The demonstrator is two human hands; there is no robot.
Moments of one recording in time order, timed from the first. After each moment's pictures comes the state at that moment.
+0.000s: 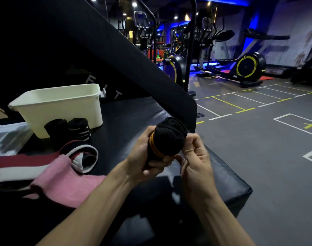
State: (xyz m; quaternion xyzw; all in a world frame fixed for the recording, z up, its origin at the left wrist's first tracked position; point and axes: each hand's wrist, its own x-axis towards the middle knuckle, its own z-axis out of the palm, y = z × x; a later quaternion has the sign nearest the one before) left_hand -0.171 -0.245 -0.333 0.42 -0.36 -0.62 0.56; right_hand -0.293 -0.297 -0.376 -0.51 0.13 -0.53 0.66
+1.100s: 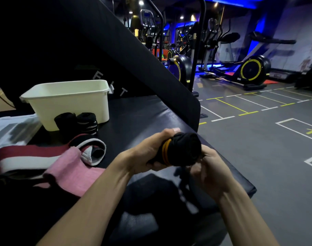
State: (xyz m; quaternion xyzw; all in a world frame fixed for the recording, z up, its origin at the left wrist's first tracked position) left_hand -0.162 -0.235 -0.326 0.51 -0.47 -0.54 0.47; right_hand -0.311 -0.303 -0.350 -0.47 0.20 -0.33 0.79
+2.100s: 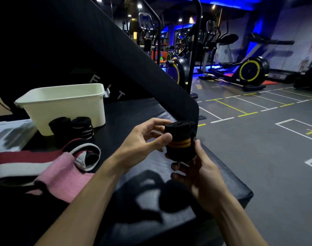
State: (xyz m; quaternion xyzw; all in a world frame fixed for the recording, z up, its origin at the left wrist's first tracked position) left_hand -0.142 -0.239 -0.327 0.51 -0.59 -0.29 0.56; right_hand -0.319 -0.302 -0.359 -0.42 0.20 -0.32 0.82
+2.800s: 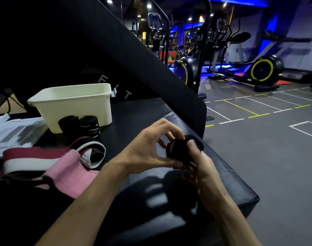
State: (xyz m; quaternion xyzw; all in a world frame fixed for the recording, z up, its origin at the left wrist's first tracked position) left_hand -0.152 -0.233 -0.317 0.54 -0.72 -0.09 0.43; right_hand -0.319 -0.307 -0.366 -0.57 0.23 -0.35 0.70
